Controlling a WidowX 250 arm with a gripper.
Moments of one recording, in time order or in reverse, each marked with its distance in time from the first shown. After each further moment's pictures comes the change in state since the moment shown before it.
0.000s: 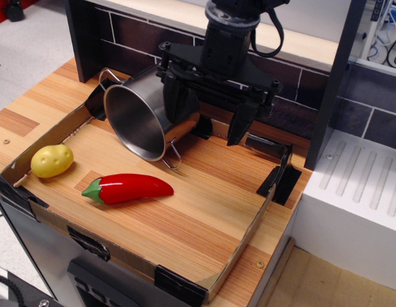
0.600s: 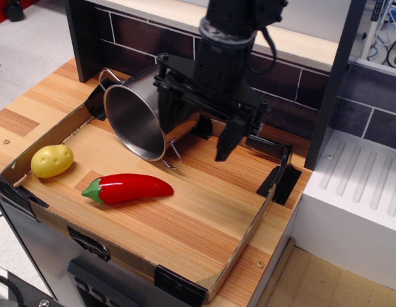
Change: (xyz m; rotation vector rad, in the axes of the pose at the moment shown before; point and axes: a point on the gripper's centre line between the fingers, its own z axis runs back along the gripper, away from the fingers) arm -0.006 0.012 -0.009 0.008 0.005 -0.177
